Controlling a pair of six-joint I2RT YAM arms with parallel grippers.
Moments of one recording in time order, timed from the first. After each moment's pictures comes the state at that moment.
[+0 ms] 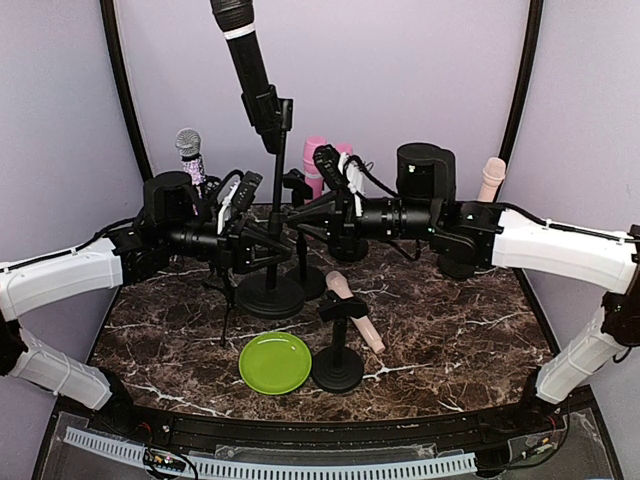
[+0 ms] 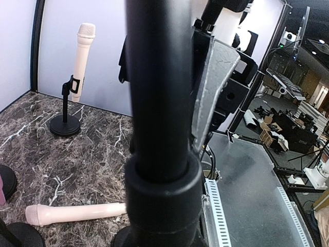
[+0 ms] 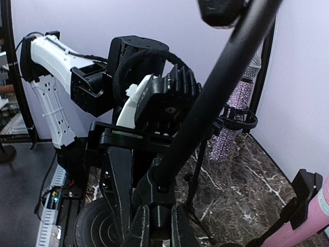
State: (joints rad) left arm -0.68 1.27 0.96 0.11 0.91 -0.16; right arm 0.99 1.50 1.30 0.07 -0.44 -0.11
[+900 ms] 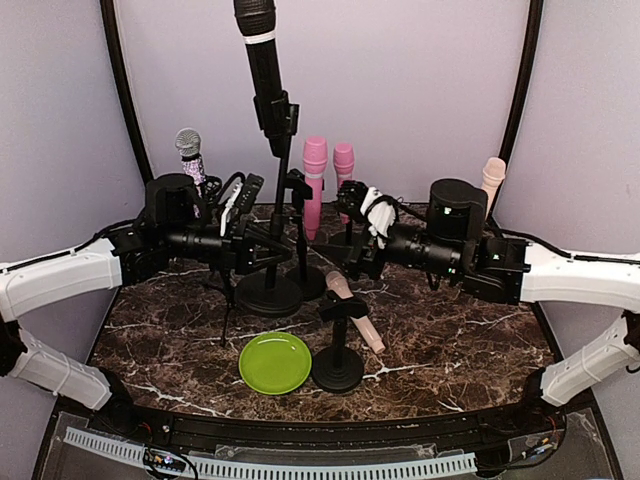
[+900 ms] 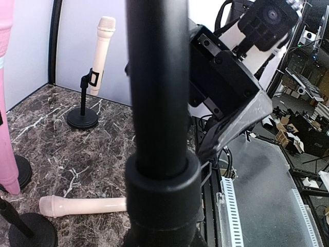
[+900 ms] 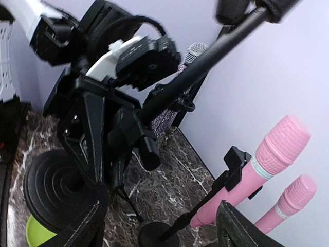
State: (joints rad) left arm -0.69 1.26 0.96 0.06 0.82 -0.11; right arm 1.06 1.31 1.03 0.19 -0.05 -0.45
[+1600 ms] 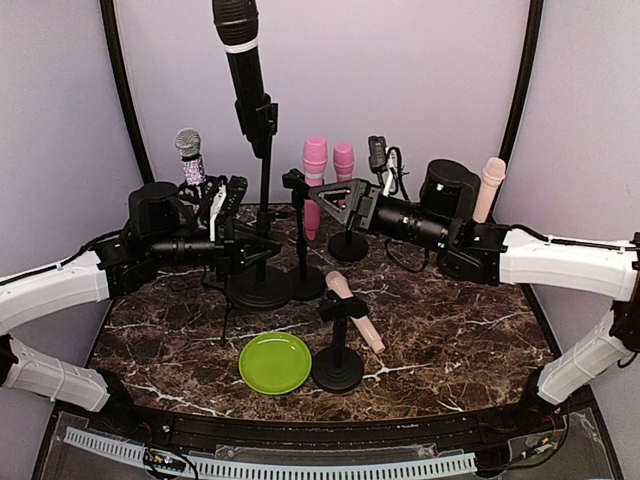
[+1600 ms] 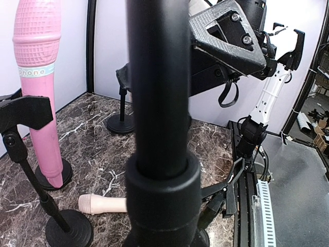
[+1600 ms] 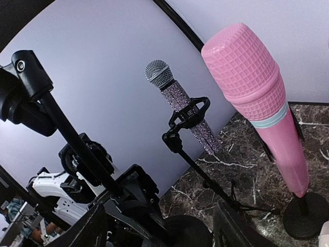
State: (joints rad) left arm -0.69 1.16 0.87 0.10 0.62 -0.03; right arm 0.94 1.42 1.09 0.38 -0.23 0.70
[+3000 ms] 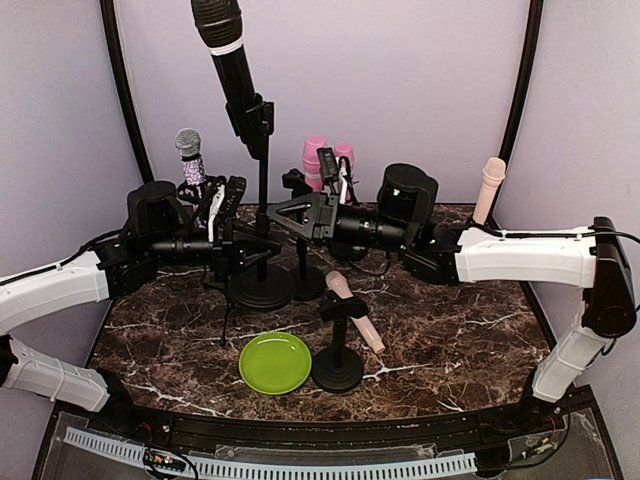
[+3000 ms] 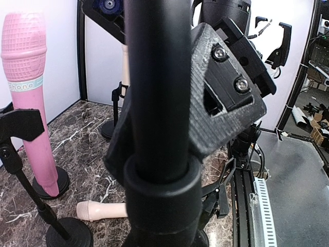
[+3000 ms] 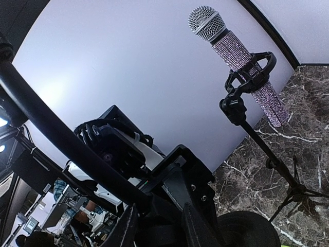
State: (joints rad) left arm -0.69 1.16 0.87 0.11 0.65 -0.01; right arm 1.01 1.63 1.24 0.49 -0.43 0.88
